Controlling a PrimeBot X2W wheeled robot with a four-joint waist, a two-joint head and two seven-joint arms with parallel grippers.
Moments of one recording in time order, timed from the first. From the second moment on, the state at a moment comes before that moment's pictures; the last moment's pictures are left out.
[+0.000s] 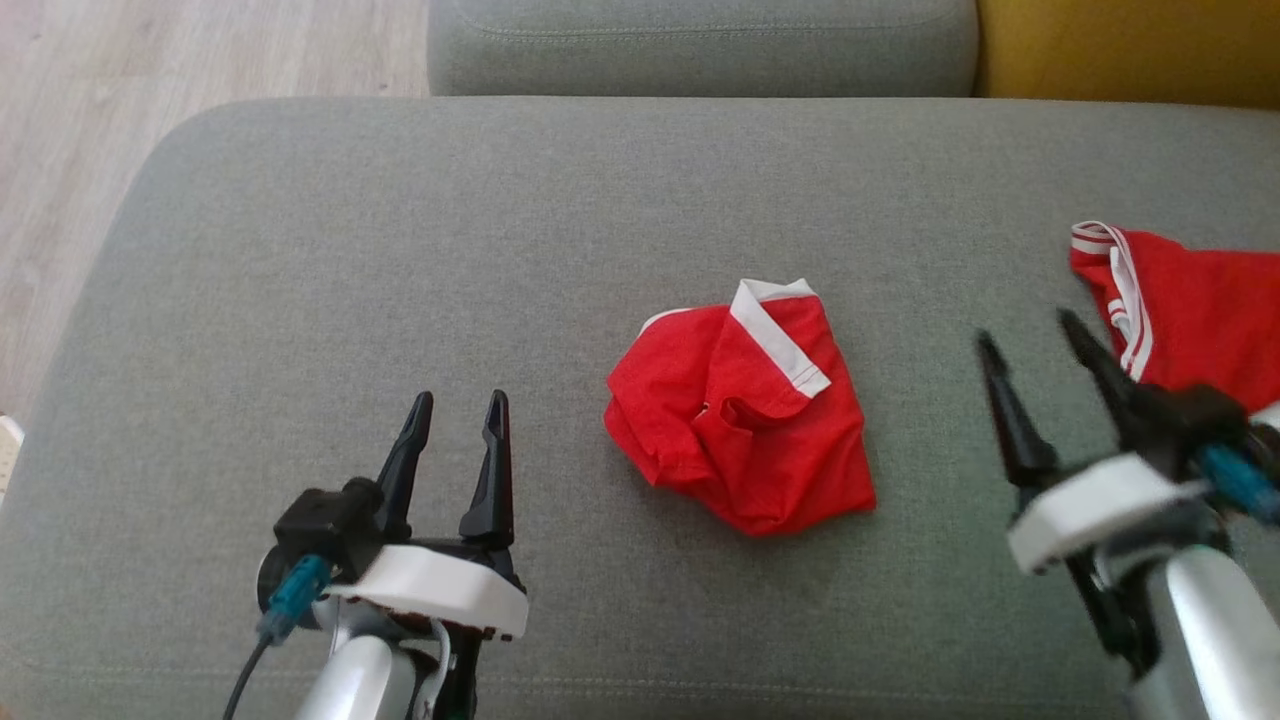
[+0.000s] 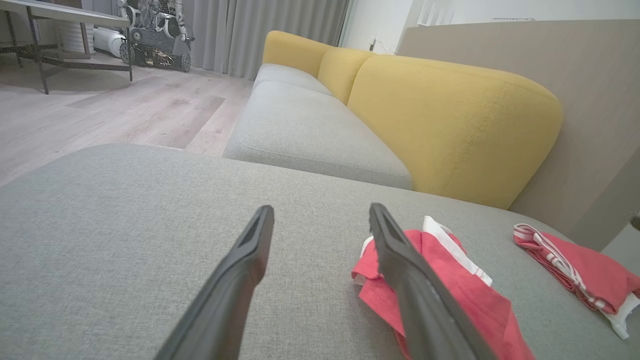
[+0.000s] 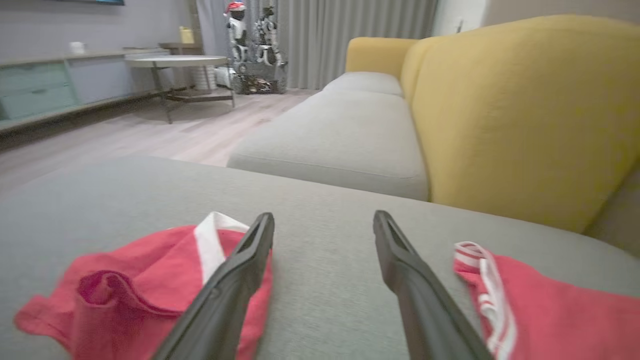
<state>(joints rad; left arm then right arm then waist) -0.06 0.04 -0.34 0.15 -0.34 0.09 -0.26 -0.14 -0.21 0.11 0.13 0.15 0.13 0.02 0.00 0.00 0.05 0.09</state>
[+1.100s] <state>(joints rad) -0.08 0.04 -0.38 0.13 -0.31 0.05 -0.26 -0.30 -0.12 0.16 0.56 0.05 0.13 -0.19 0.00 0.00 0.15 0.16</state>
